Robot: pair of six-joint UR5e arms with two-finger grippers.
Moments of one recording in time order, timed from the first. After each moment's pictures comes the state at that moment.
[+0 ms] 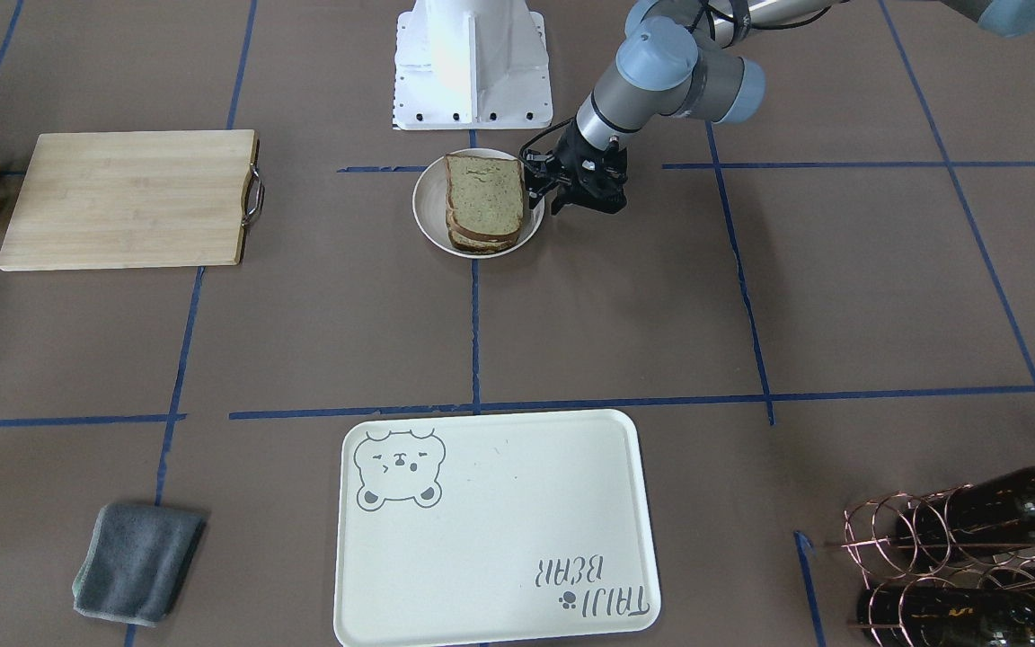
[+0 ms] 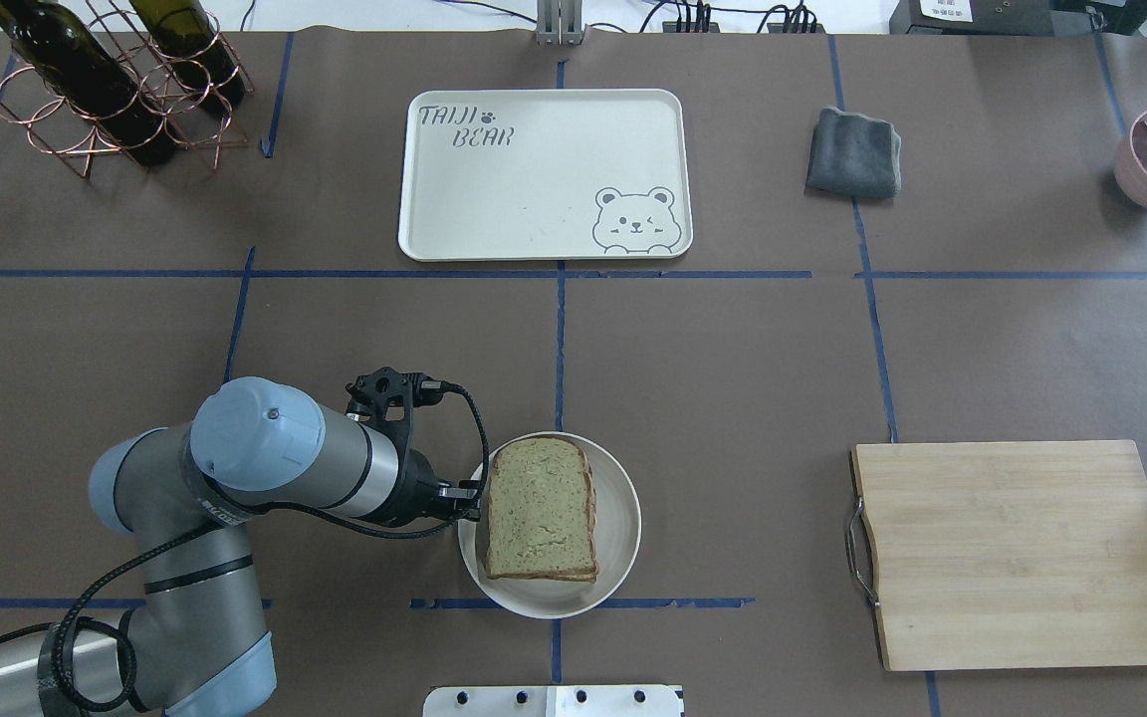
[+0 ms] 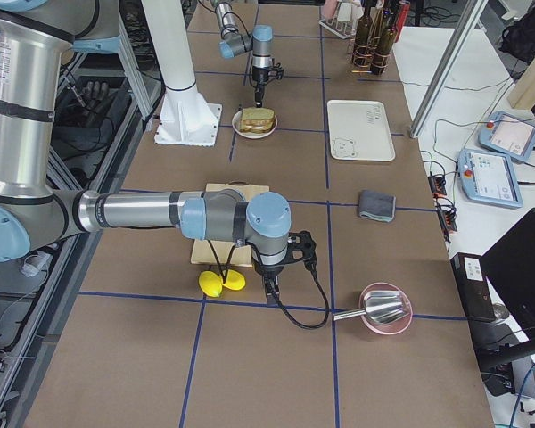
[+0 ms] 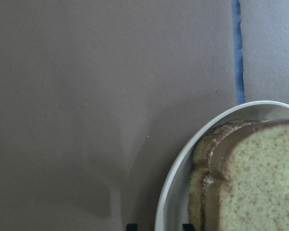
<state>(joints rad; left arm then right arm) -0.37 -1.97 -1.75 -2.11 -1.93 -1.33 1.61 -1.78 1.87 -1.68 2.34 -0.24</state>
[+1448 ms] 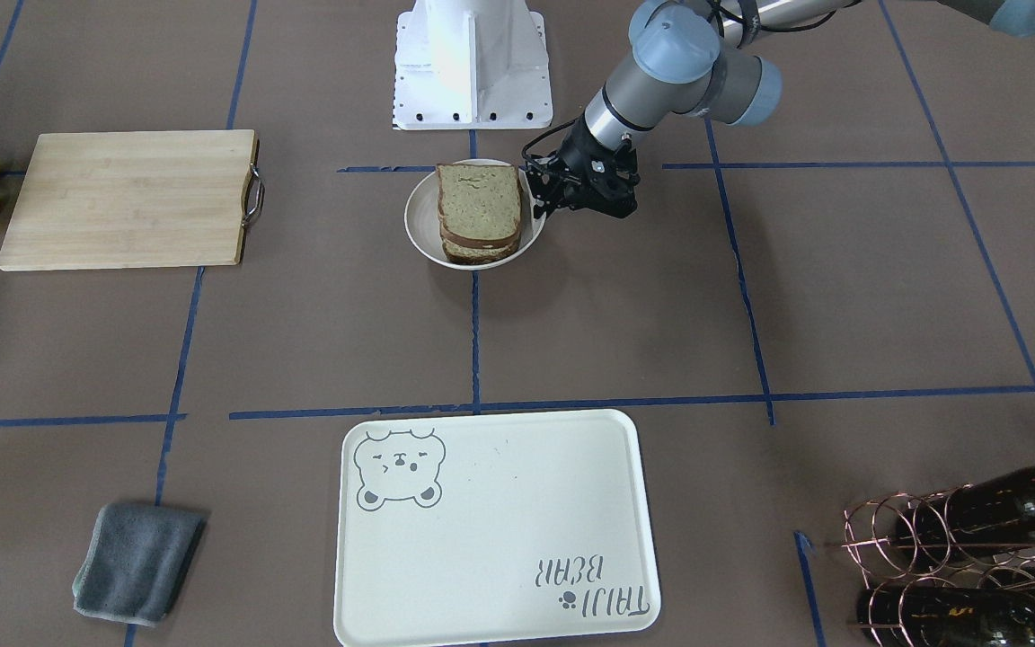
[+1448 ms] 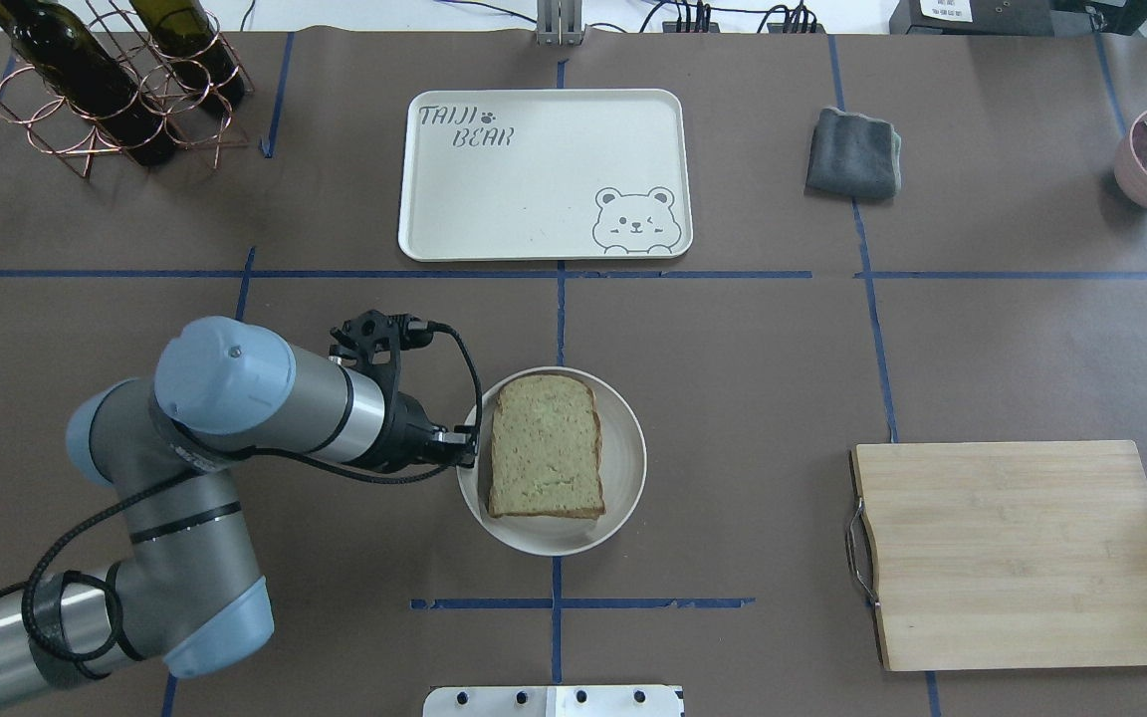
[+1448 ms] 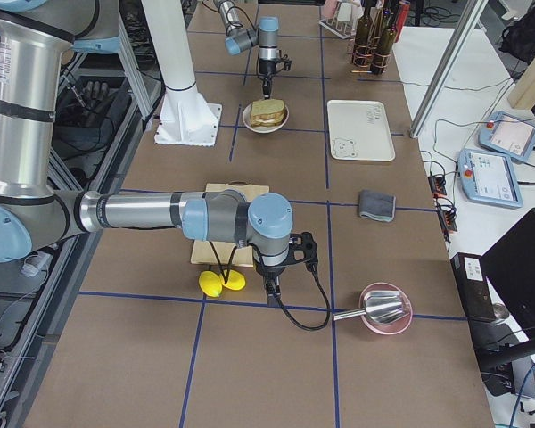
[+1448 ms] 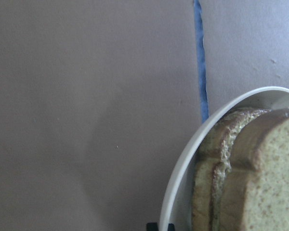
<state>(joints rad) -0.49 -2.00 -1.77 -2.13 -1.98 -1.32 1.61 -1.78 1.86 -1.67 2.34 -0.23</state>
